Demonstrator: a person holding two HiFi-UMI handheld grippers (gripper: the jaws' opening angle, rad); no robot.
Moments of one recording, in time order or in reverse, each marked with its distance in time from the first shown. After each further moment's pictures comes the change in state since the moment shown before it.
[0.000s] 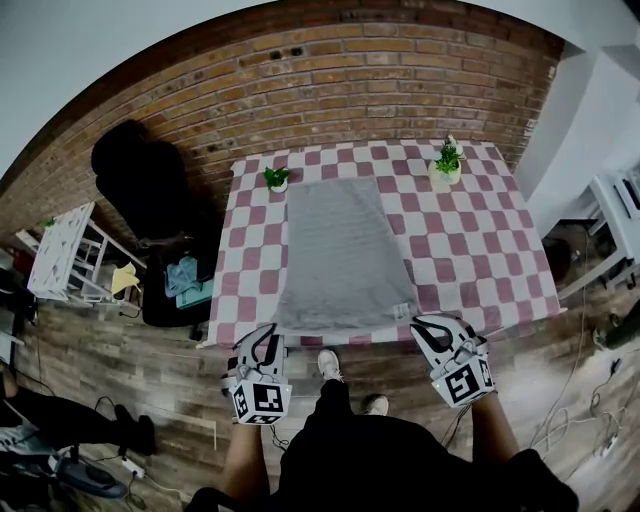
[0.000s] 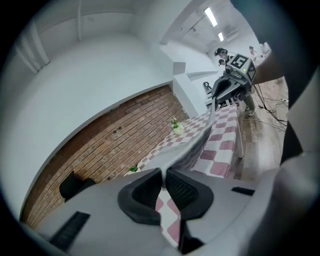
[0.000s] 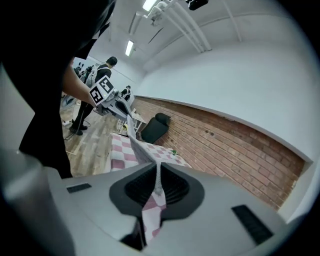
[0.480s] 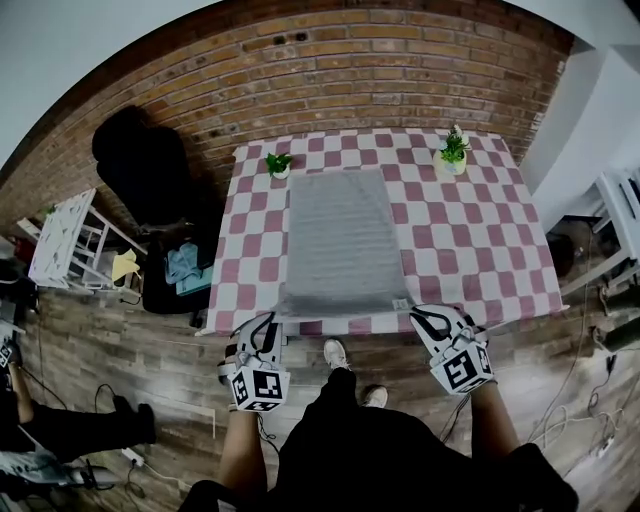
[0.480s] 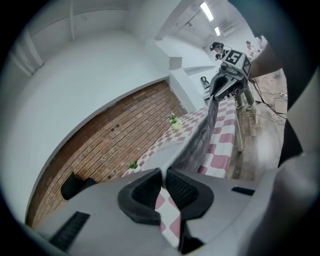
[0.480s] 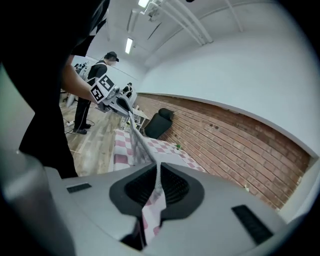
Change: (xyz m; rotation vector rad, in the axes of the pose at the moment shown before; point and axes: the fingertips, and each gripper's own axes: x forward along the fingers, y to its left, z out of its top) left arm 0.010 -0.001 -0.013 0.041 0.049 -0.009; right arm 0.014 0.000 -0.017 0.008 0.048 0.056
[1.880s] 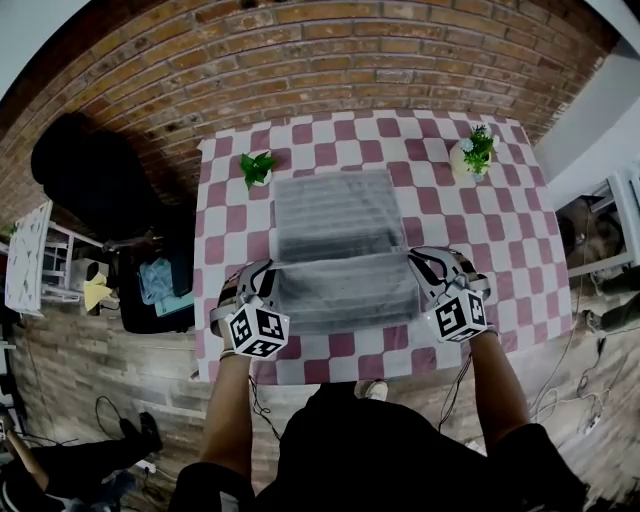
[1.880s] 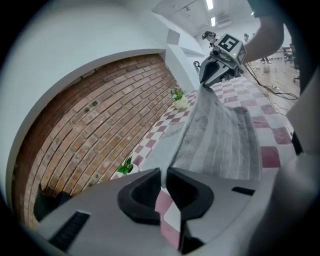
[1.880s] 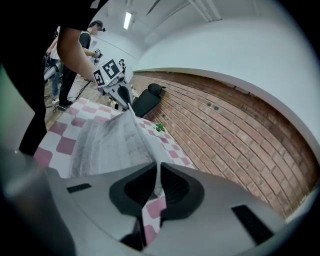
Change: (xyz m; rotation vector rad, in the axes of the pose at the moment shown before) left arm 0.277 0.101 -0.033 0.097 0.125 -0.179; right arm 0.218 -0.169 -0.076 -0.096 0.166 -0.067
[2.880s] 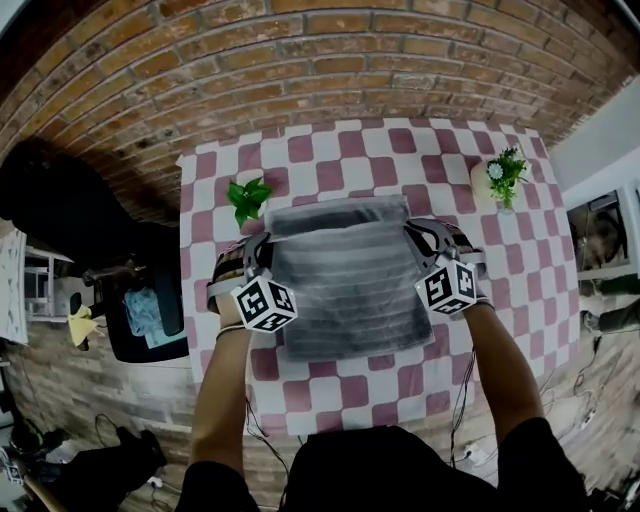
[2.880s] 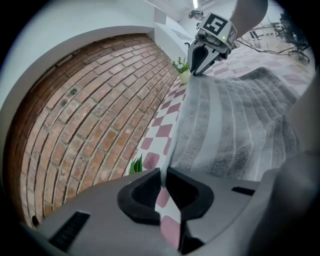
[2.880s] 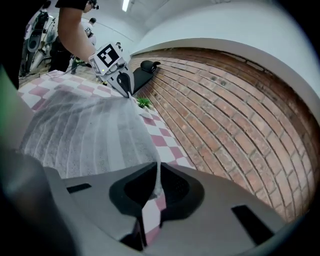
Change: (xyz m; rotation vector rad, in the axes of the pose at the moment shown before) left arm 0.179 0.091 -0.016 0.182 0.091 0.018; right arm 0.180 -0.080 -0.052 -0.045 0.141 -0.029
